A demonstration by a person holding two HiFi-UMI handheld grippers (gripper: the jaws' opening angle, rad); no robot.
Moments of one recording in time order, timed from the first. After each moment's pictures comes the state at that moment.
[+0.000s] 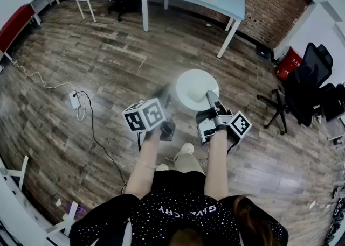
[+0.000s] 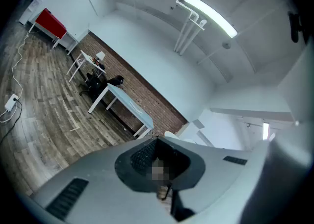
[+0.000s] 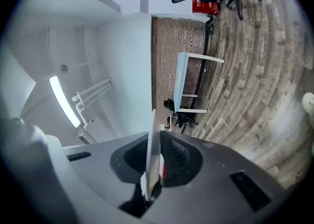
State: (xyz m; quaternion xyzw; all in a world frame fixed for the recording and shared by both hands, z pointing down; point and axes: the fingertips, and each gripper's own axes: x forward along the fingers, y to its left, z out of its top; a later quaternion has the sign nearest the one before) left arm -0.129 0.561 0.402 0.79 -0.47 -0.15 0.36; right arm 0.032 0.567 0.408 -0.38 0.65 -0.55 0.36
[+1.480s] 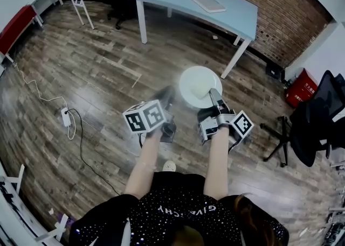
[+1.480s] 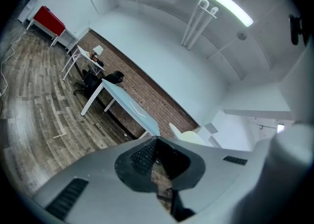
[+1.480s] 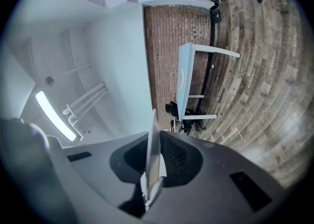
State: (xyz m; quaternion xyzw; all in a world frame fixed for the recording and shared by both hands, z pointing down) left arm -0.017 0.216 0.422 0.78 -0.49 -0.14 0.36; right arm 0.144 0.206 0.420 -0.35 0.64 -0.56 0.38
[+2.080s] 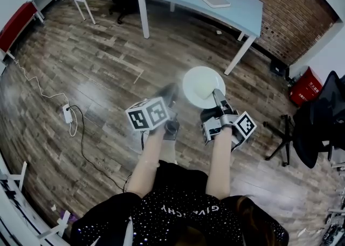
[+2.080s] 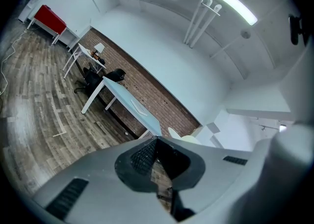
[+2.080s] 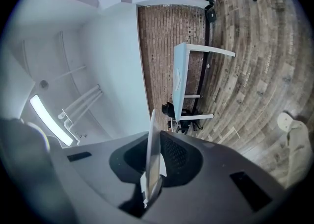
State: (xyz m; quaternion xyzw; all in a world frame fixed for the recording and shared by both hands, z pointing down) left arm -0.014 0.201 0.436 0.78 -0.49 -0.14 0.37; right arm 0.151 0.197 0.444 -0.35 0.63 -0.58 0.38
